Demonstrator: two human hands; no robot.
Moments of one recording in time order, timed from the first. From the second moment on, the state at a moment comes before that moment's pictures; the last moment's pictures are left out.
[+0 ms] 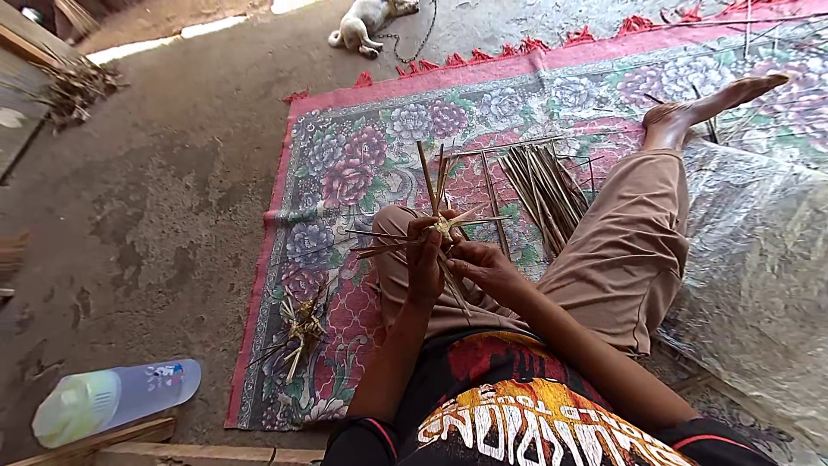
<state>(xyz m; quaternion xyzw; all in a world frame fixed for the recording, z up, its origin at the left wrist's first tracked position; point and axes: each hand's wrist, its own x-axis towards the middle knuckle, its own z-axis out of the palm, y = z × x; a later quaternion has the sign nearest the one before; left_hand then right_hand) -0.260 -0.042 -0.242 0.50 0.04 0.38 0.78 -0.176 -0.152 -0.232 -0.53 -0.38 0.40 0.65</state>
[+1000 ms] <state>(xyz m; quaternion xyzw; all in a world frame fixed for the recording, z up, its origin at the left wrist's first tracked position) -0.251 -0.046 -0.261 0.72 0.00 0.42 0.55 -0.166 -0.156 -0.219 -0.59 -0.43 0.23 0.65</state>
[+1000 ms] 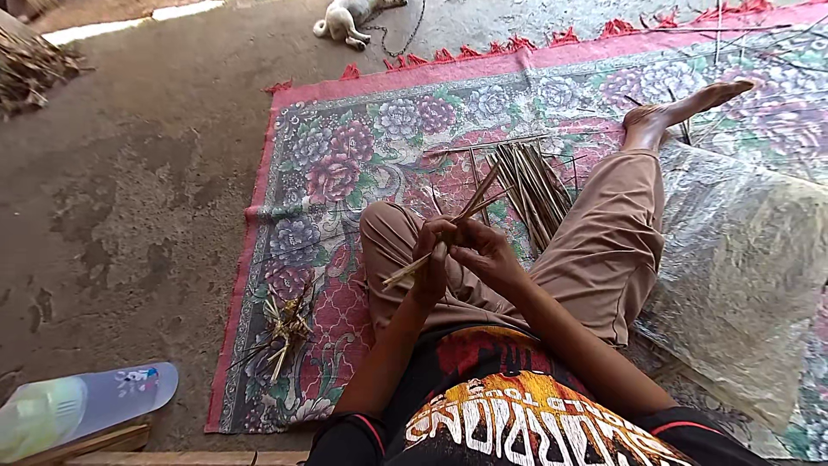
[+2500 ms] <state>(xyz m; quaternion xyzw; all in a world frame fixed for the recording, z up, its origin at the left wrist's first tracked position) -0.247 -0.047 -0.248 0.37 0.13 0.40 0.83 -0.160 -0.158 -0.241 -0.53 -0.44 0.43 0.58</state>
